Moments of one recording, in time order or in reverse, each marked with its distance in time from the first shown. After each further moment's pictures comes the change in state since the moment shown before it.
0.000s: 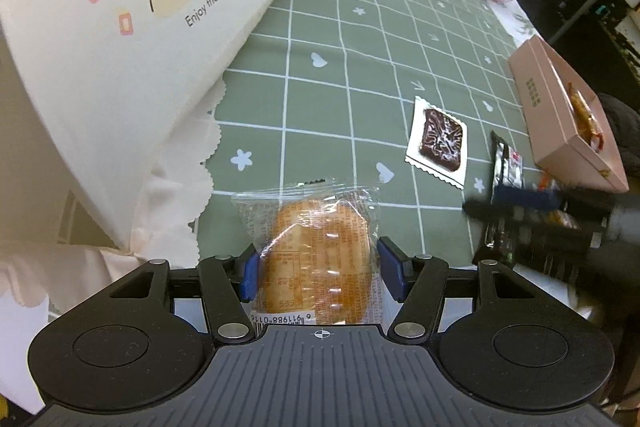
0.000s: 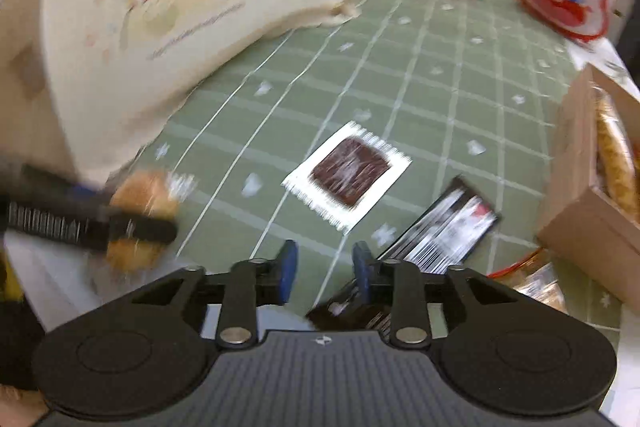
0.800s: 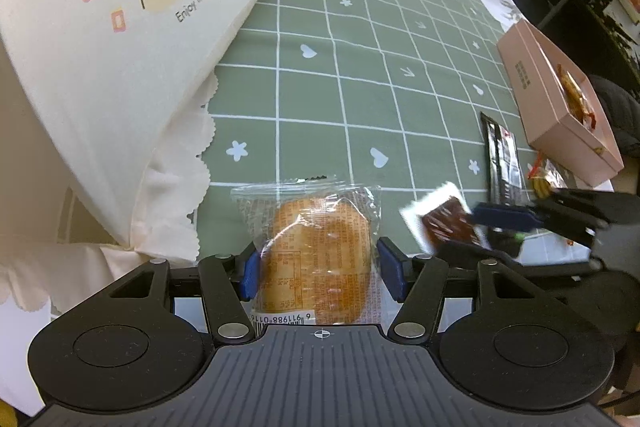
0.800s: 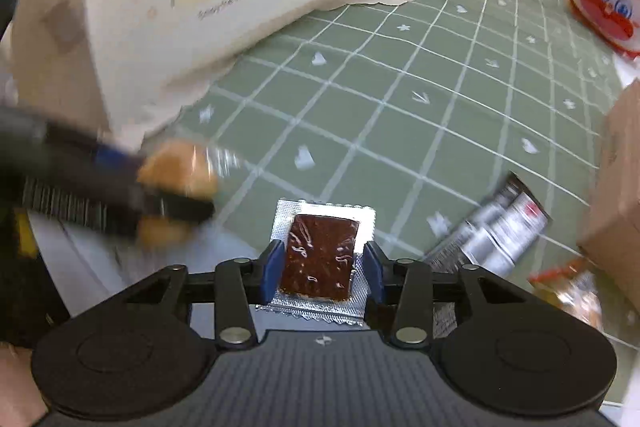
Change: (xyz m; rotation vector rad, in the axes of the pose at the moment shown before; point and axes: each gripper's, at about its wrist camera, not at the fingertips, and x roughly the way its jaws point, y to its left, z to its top) left arm -0.002 0.000 -0.007 0.053 0.009 -0.020; right arm 0.009 0.024 -0.019 -0.154 0.066 0.072
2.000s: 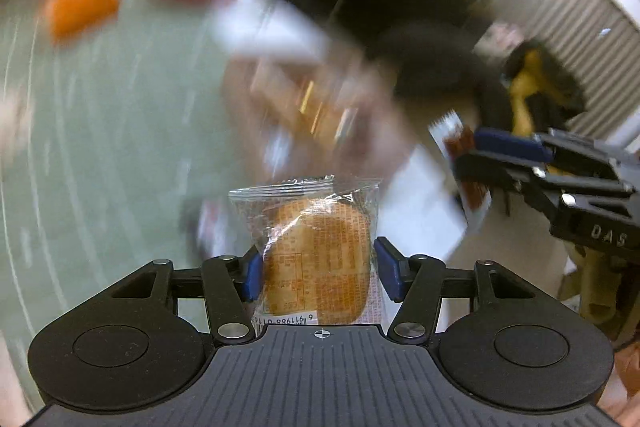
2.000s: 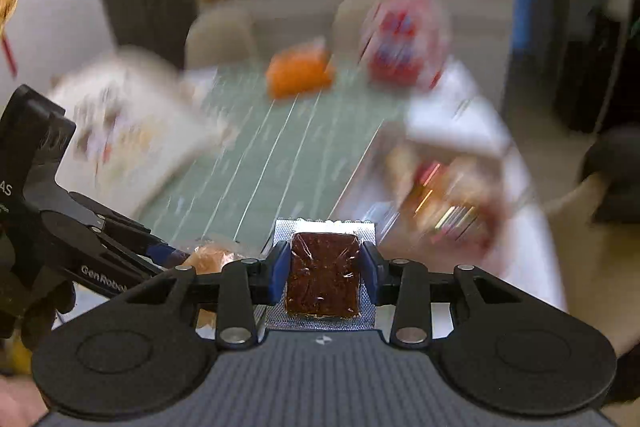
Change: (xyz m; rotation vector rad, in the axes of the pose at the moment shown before) left arm -0.050 -0.207 0.075 0.464 -0.058 -0.384; right arm -0.220 -0.125 -0.062 0.349 -0.385 -0.218
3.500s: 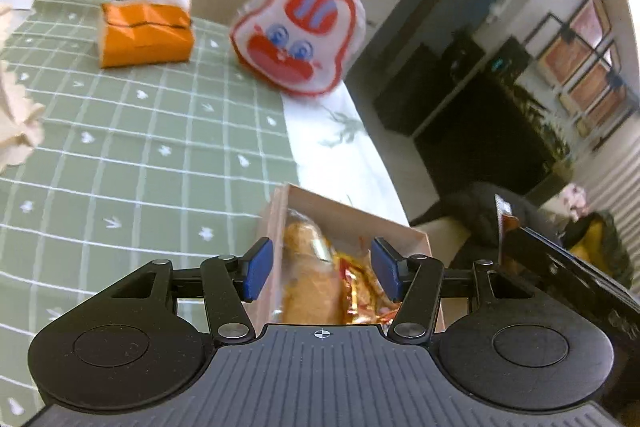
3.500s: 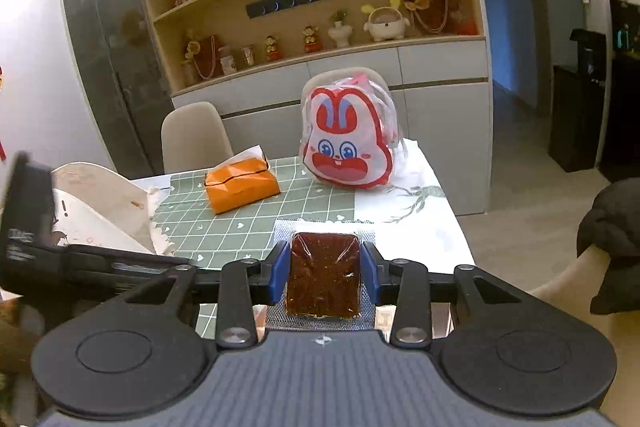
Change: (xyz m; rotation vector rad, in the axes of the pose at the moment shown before) left arm 0.072 0.044 0.069 -0.416 -0.253 0.171; right arm 0.092 -0.124 0.080 0.104 -0.170 0.047
